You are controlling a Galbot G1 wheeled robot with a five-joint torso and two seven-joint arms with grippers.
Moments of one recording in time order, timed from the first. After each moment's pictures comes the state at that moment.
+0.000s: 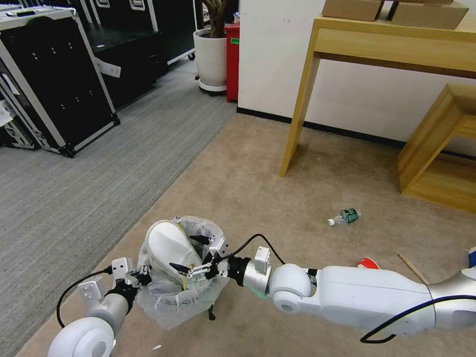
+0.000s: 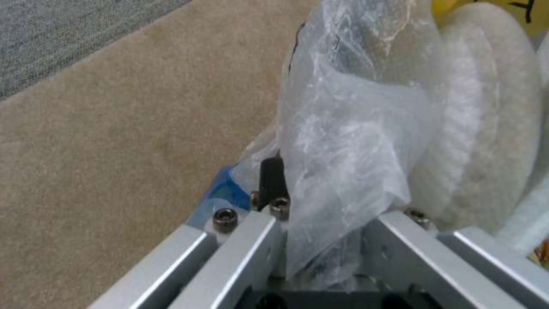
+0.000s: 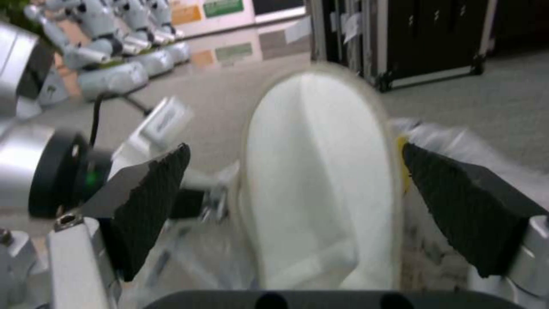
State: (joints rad) left arm 1.63 -1.05 -0.58 -2.13 -0.92 0.39 -0.33; right arm -0.22 0.88 -1.09 1.82 1.01 0.30 0.05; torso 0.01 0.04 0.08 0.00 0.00
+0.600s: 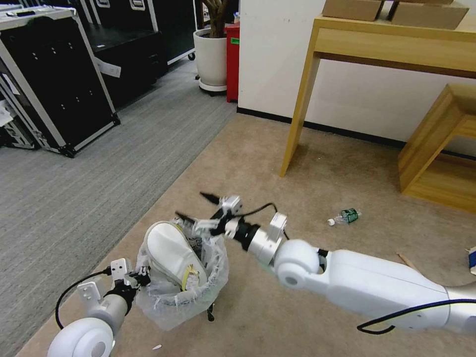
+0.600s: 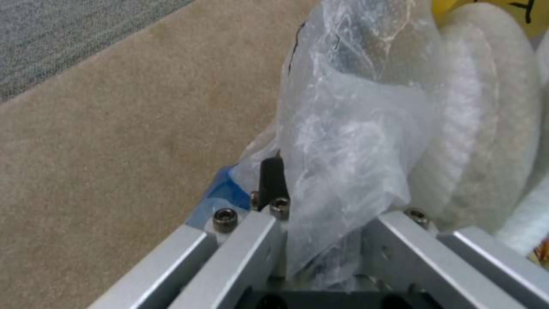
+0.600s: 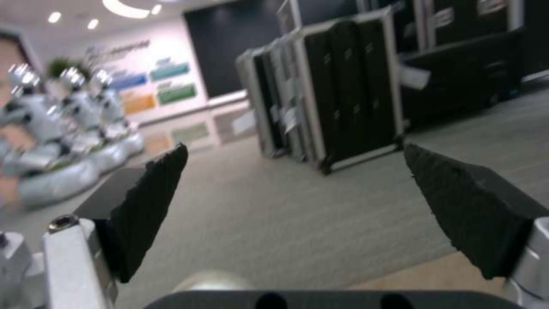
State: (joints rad) left arm 1.64 -1.05 -0.58 -2.13 -0.92 0.39 -0.33; right arm -0.36 0.85 -0.70 1.91 1.09 0.26 0.09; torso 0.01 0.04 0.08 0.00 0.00
